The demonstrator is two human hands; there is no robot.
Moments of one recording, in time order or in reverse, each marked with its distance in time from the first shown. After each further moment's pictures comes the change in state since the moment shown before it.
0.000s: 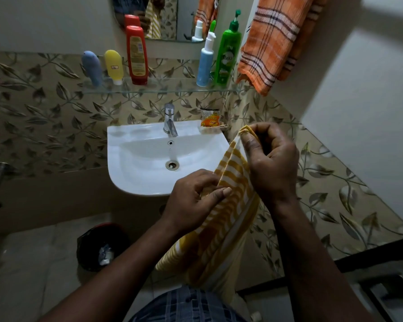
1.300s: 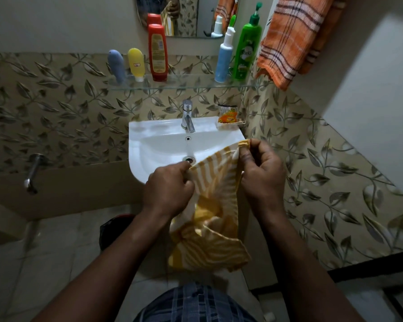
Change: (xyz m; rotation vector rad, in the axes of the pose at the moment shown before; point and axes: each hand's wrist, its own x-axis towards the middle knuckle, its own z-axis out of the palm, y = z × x) left_hand -0.011 -0.005 -0.053 0.654 0.147 -0.323; right_hand -0.038 0.017 0.035 0.115 -0.037 0.265
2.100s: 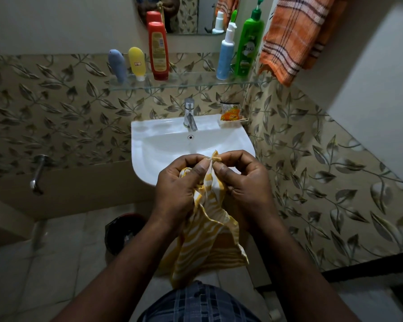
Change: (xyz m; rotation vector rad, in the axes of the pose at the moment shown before) left_hand -0.022 0.042 -0.019 -1.131 -0.060 -0.345; right_hand -0.022 -0.002 0.014 0.438 -0.294 0.226
